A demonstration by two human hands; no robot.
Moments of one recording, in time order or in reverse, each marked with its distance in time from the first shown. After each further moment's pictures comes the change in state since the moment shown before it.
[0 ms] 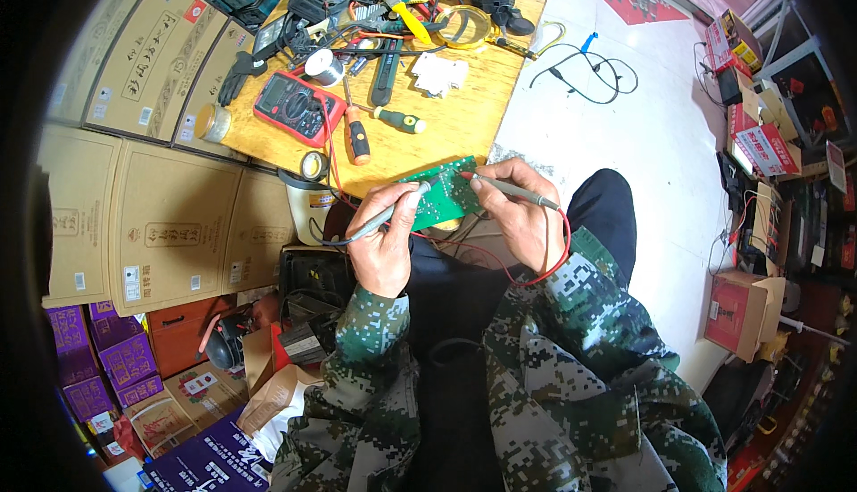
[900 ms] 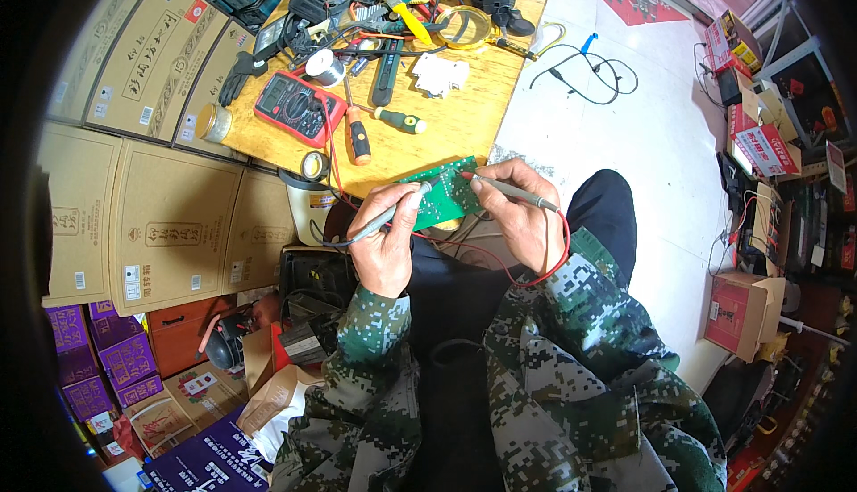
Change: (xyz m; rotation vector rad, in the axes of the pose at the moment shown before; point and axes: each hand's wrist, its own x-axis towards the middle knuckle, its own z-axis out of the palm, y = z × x) left_hand 0.001 -0.002 0.001 -0.032 0.009 -0.023; right_hand 0.000 0.000 0.000 -0.009 0.006 -0.016
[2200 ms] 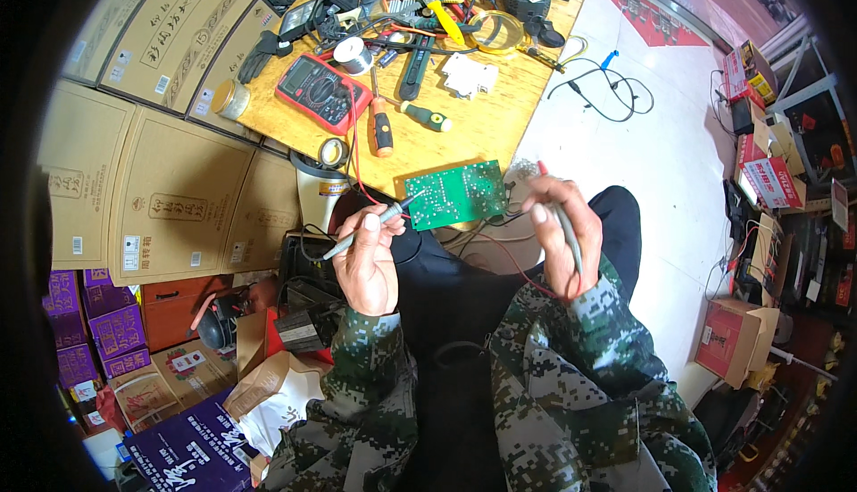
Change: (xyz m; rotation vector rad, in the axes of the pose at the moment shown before) left_hand -0.036 -0.009 -0.032 -0.595 0.230 -0.233; right_hand -0.020 -0.006 -0.025 -0.092 -0.039 -0.313
